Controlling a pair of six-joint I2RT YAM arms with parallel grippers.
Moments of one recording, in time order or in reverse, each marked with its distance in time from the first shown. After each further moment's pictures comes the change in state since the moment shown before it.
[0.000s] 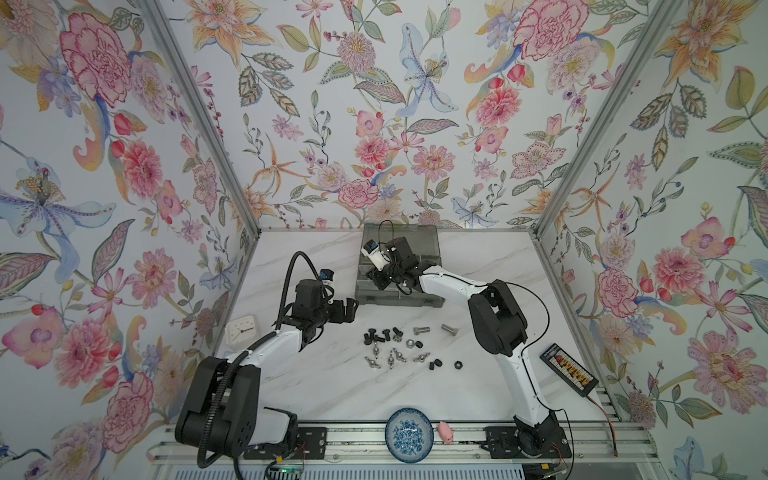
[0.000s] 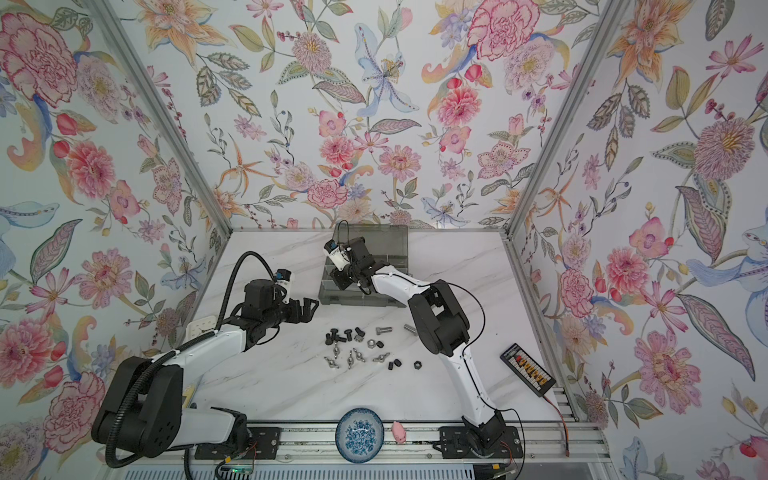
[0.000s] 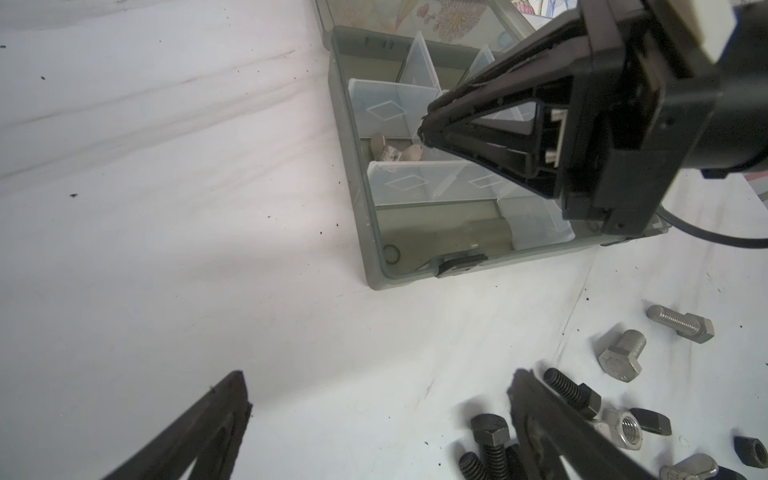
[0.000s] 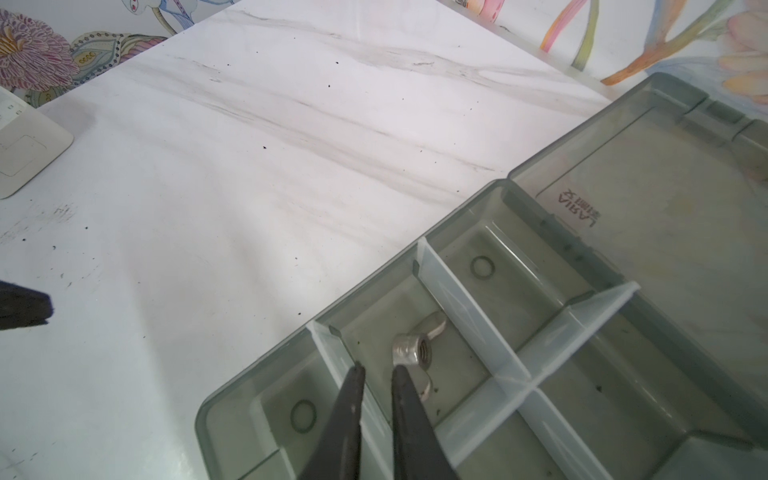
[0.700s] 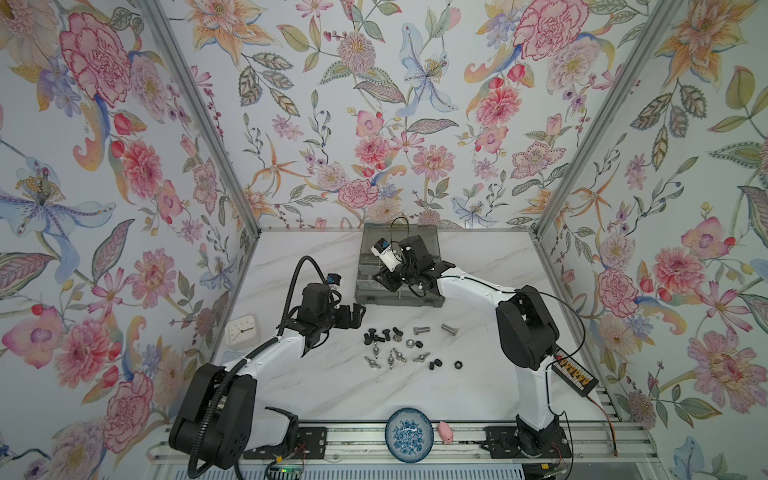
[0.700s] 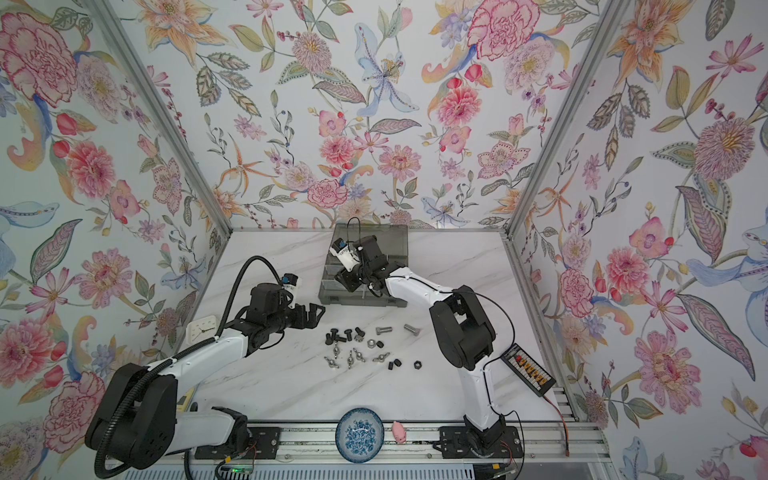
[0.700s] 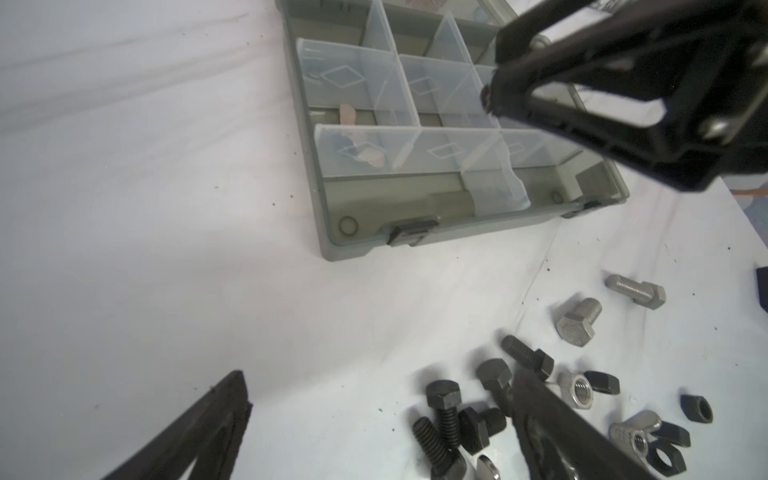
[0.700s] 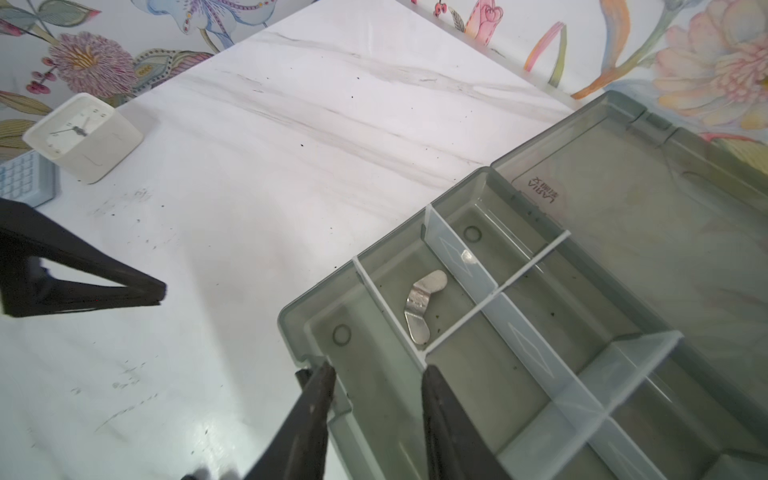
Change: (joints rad) left arm -0.115 -0.049 -0.017 -0.061 -0.013 -0.053; right arm -0.018 -0.295 -0.261 -0.010 -0.028 -0.011
